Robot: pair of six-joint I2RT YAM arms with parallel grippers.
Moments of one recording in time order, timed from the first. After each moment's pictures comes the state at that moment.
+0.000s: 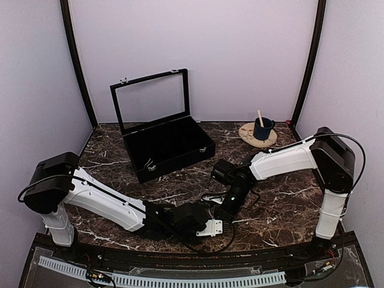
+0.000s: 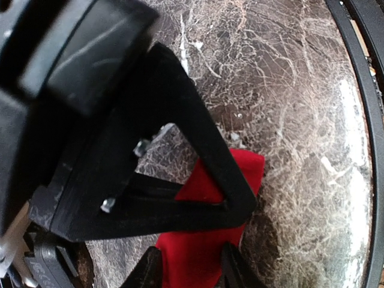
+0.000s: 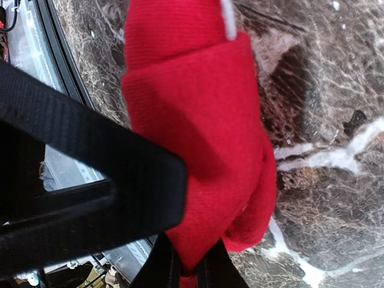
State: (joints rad) left arm -1.38 1.85 0.97 0.05 -0.34 0.45; right arm 0.93 1.88 1.12 -0.74 -0.67 0.01
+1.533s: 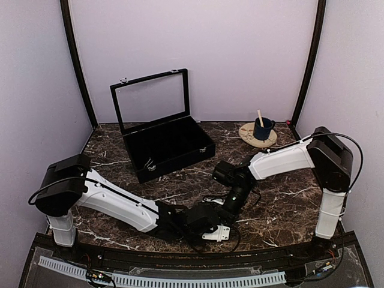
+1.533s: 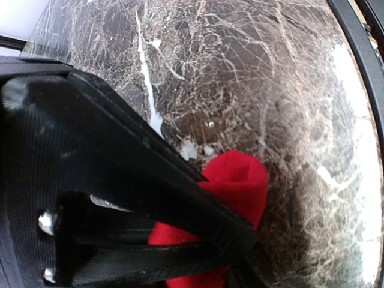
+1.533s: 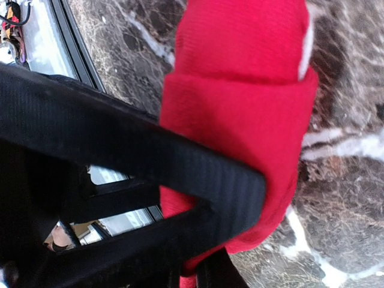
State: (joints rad) left arm -1.38 1.95 1.10 -0.06 -0.33 0.58; right arm 0.92 1.90 1.12 -0.77 -0.76 0.01
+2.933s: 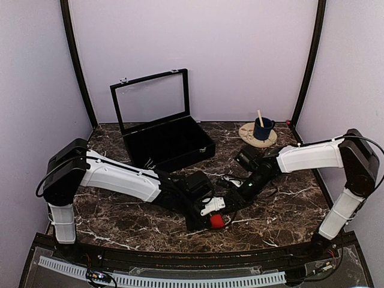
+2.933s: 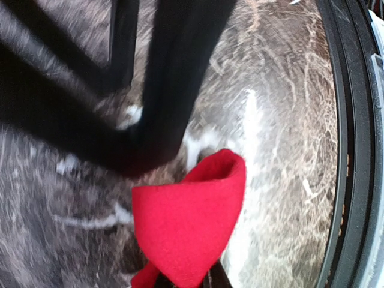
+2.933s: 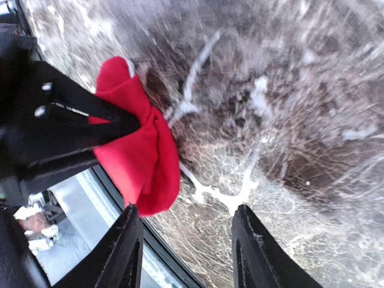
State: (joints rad) left arm -1.17 1.97 1.26 -0.38 0.18 0.17; right arm 0.75 1.67 0.96 -0.61 -0.62 0.19
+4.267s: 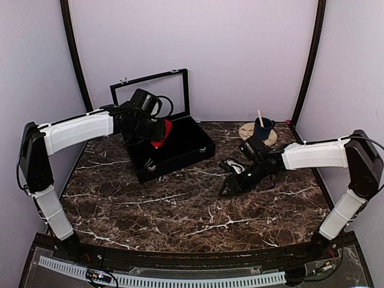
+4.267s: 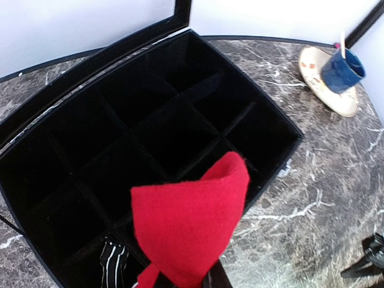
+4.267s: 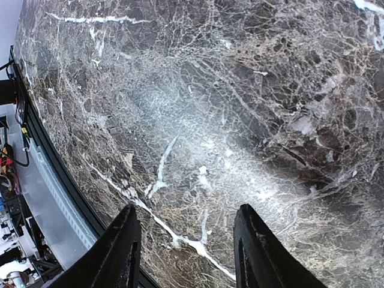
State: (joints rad) left arm -0.64 1.76 1.51 -0.53 -0.15 -0.40; right arm 0.70 1.62 0.95 -0.42 -0.49 0.31
